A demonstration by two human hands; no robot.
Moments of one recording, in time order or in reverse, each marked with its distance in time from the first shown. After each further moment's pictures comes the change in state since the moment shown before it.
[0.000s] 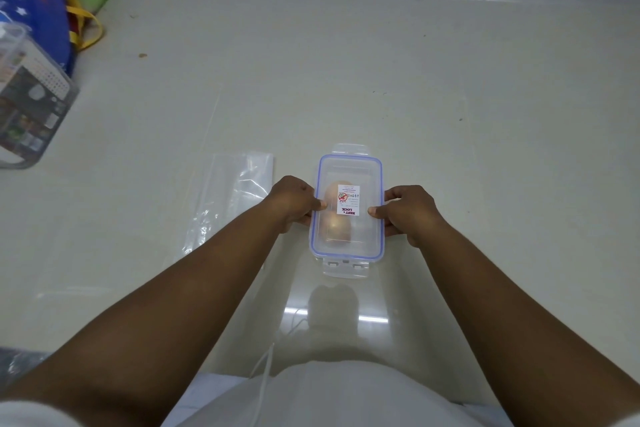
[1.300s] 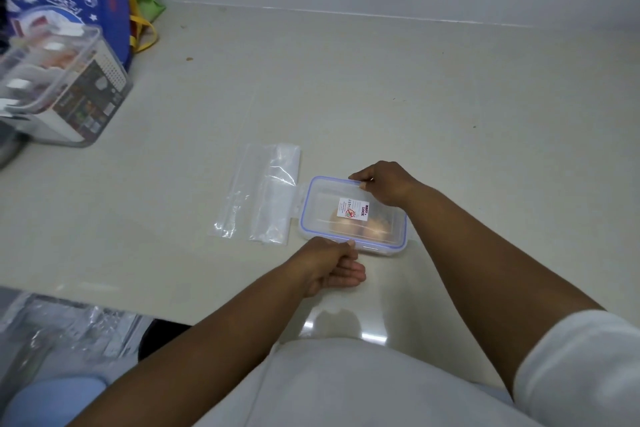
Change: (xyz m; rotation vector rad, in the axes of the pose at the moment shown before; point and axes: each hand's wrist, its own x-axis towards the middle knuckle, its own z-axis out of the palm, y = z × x) left_hand -0.106 -0.080 0.042 -0.486 -0.268 -0.212; right_hand -0.005 -0.041 0.033 -0.684 -0.223 -0.524
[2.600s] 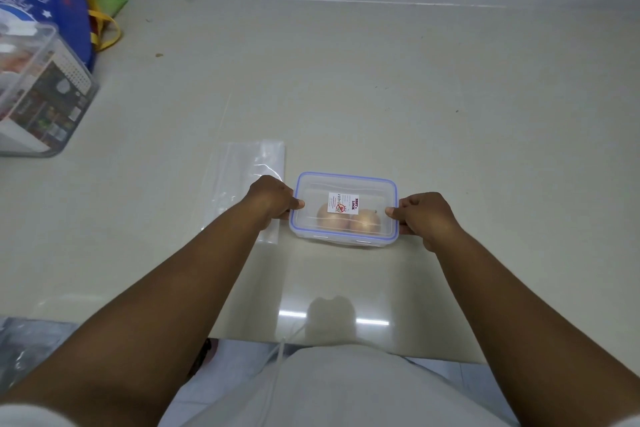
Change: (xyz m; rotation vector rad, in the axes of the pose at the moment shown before) left_hand 0.037 0.086 -0.067 0.567 0.344 0.225; right_hand -0.076 0.056 0.027 0.703 0.325 0.554
